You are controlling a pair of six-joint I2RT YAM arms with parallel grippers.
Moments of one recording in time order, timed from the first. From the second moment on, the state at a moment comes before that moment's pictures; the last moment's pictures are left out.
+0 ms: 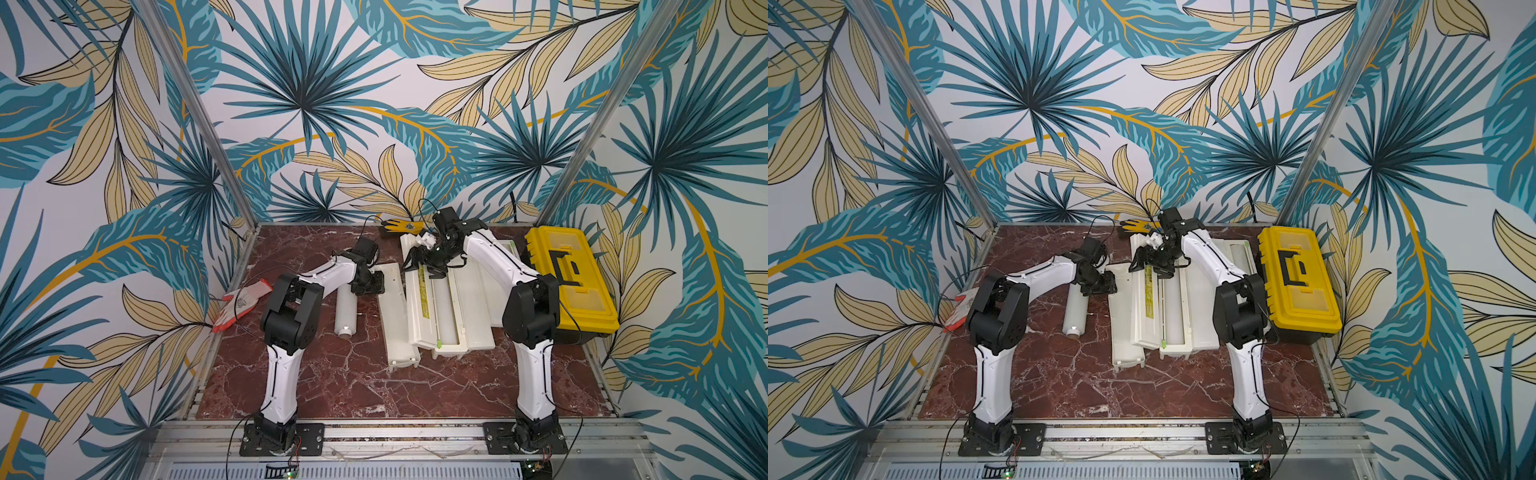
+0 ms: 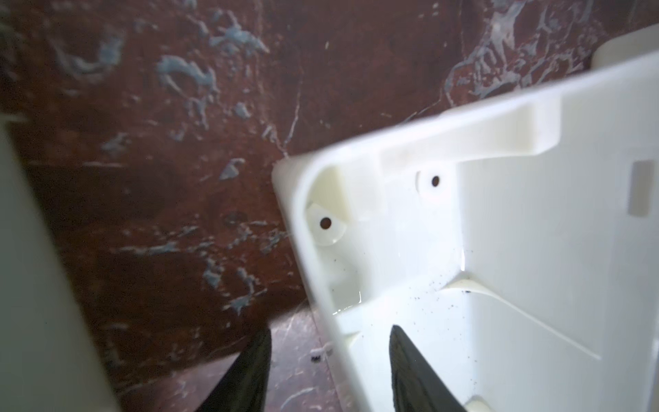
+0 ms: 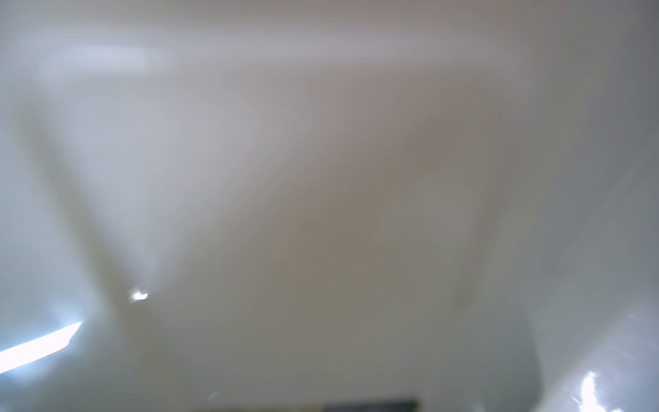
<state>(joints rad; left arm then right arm) -0.41 2.11 1.57 -0.65 0.19 -0.40 0.35 2.17 2.04 -1.10 -0.54 0.35</state>
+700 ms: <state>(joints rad) -0.41 2.12 1.73 -0.79 0.10 -0.15 0.39 2.31 2.22 -1.21 -0.41 0.34</state>
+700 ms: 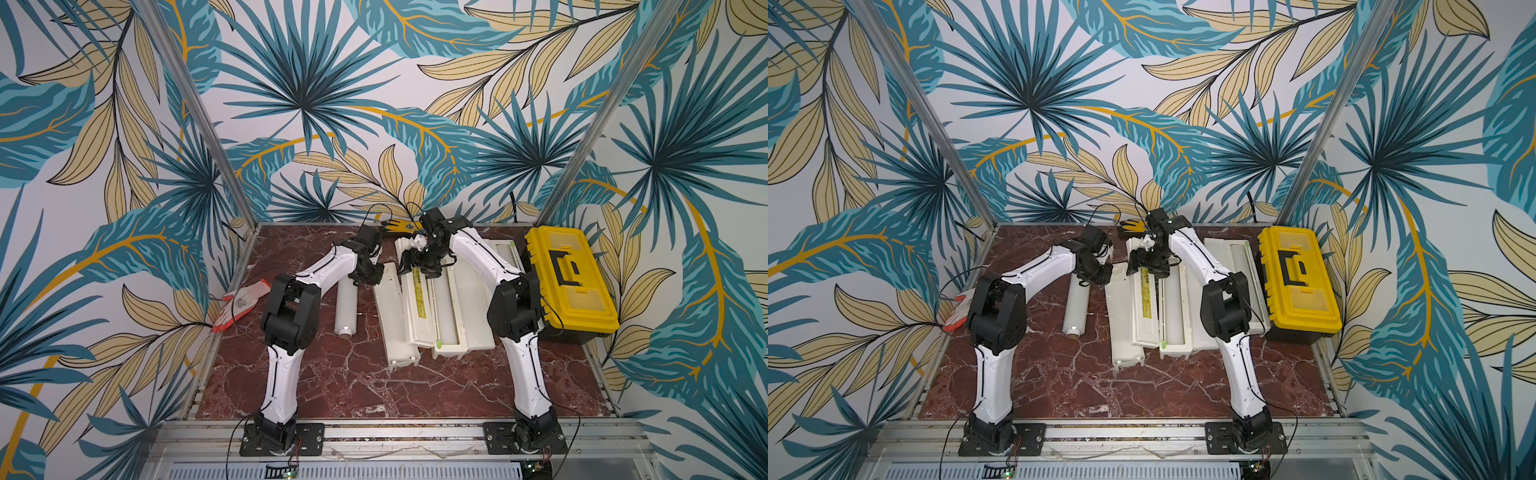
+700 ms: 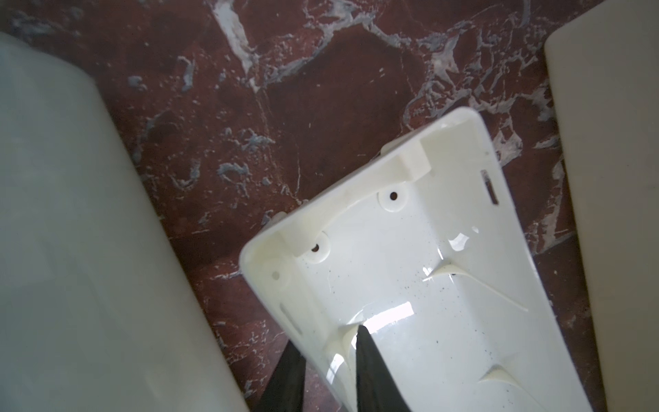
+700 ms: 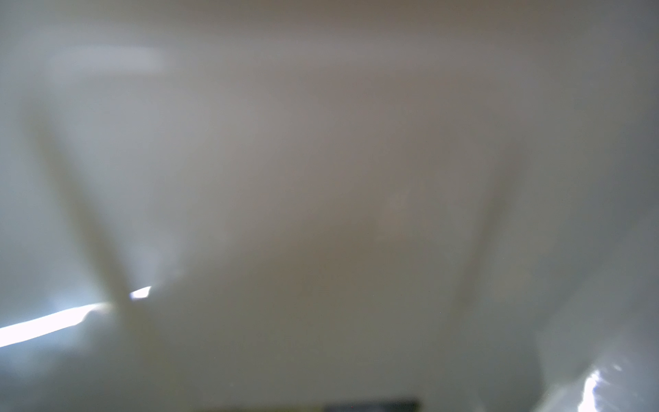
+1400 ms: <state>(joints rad) -0.40 2.17 1.80 -0.85 0.00 -0.13 0.42 2.33 2.26 -1.21 -0.32 0.37</state>
